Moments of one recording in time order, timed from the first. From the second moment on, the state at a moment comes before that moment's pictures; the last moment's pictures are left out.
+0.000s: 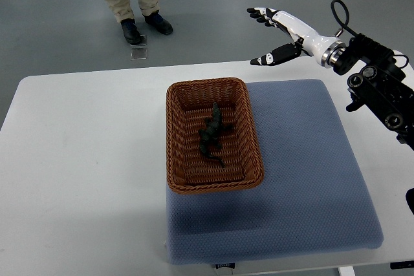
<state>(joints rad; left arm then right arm) 0.02 0.00 -0.12 -0.16 0.03 -0.01 0.01 0.76 -0.23 1.12 0.84 -1.40 0.23 0.16</state>
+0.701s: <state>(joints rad) 0.02 0.00 -0.12 -0.16 0.03 -0.01 0.01 0.70 -0.21 1.23 0.52 -0.68 0.22 0.07</state>
